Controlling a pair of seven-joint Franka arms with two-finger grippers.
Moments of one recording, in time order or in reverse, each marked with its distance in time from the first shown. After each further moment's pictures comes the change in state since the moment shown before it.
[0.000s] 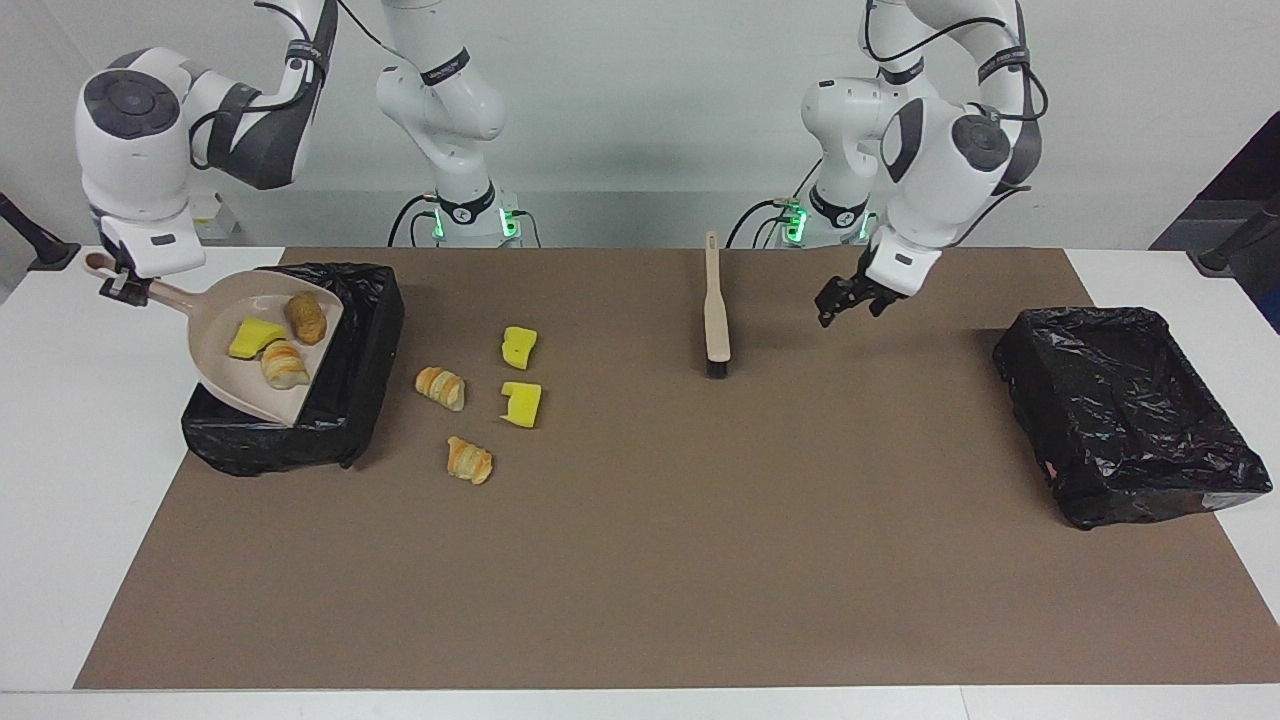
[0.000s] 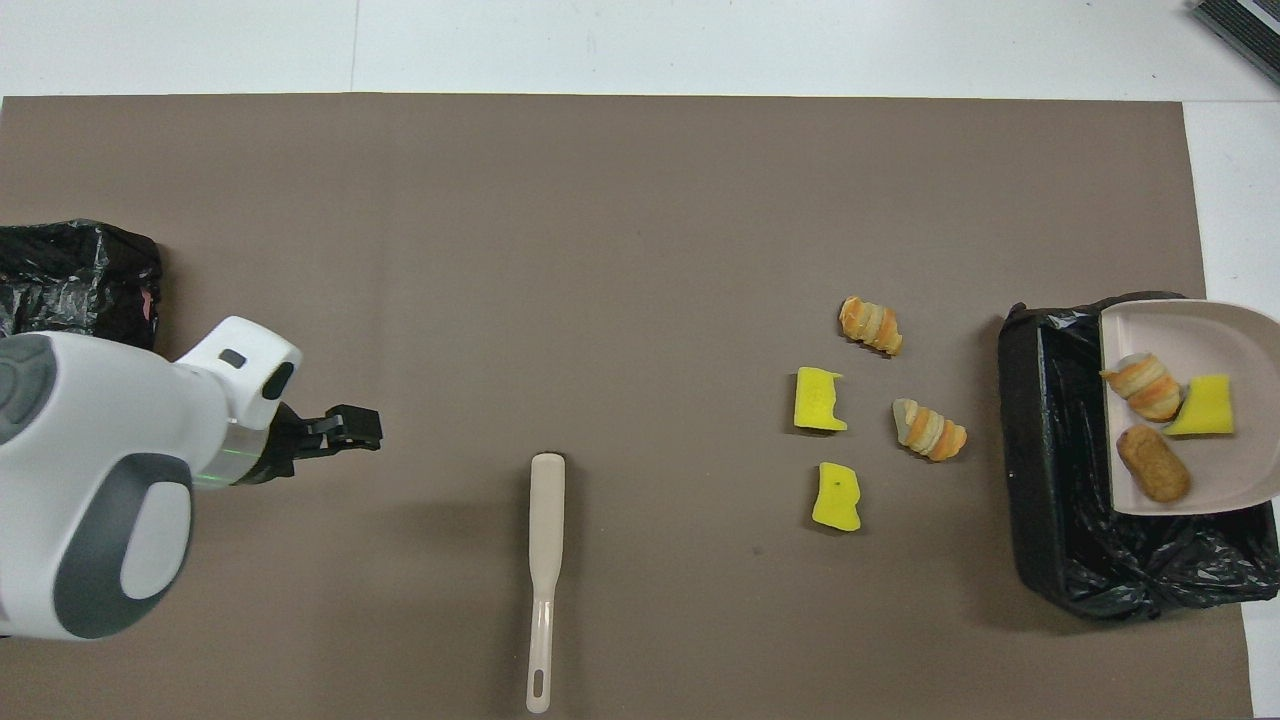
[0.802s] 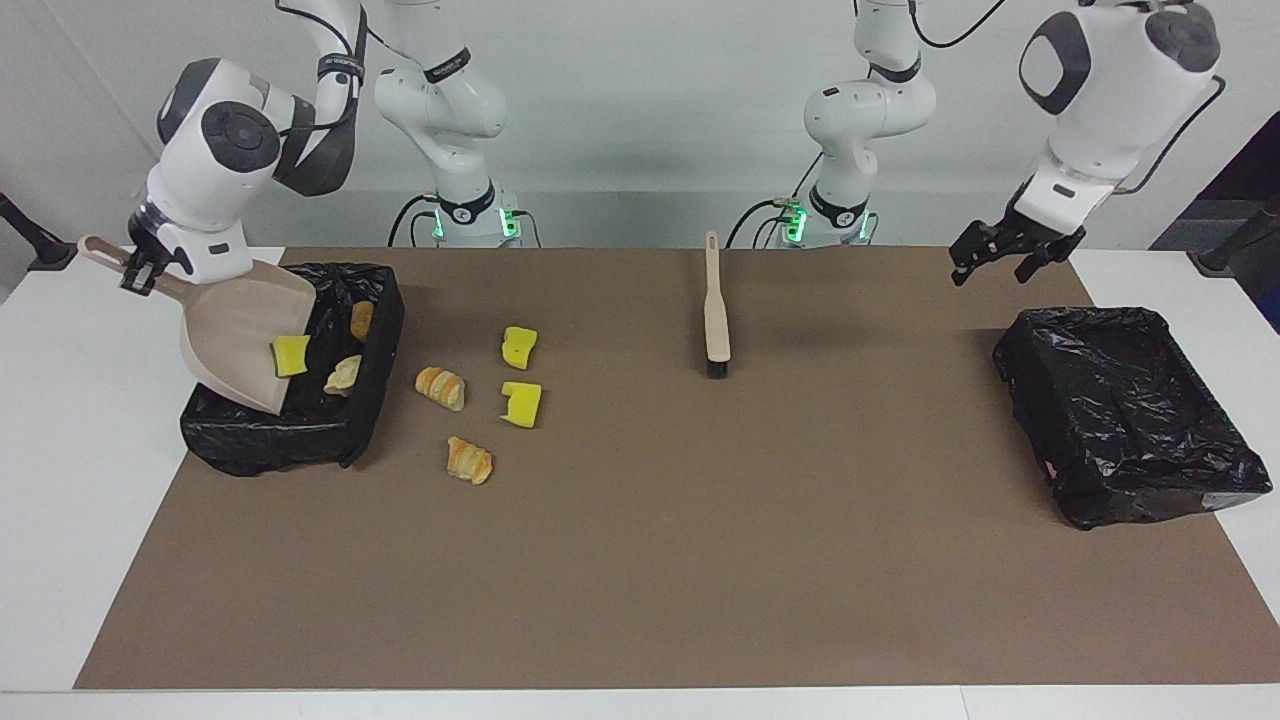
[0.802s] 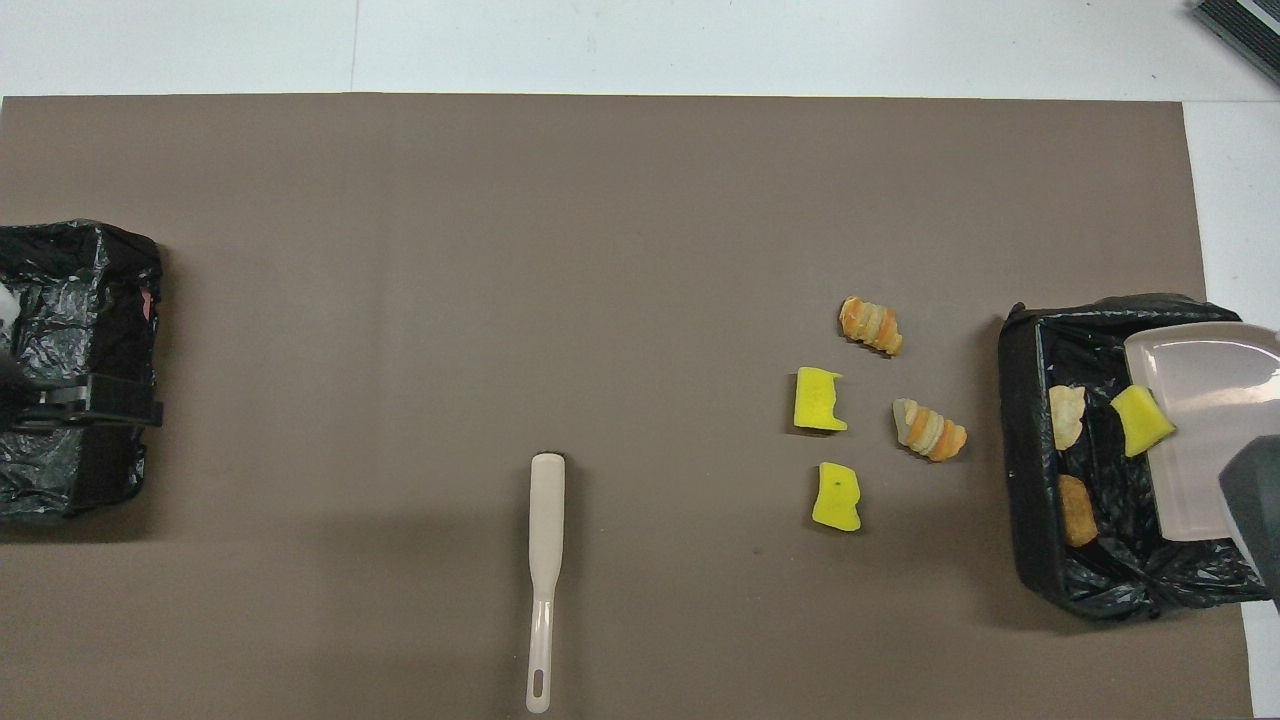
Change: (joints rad) left arm 0.199 -0.011 -0.013 0.394 0.119 -0.390 0.302; right arm 0.094 -0.043 0.001 -0.063 -0.250 -0.044 0.044
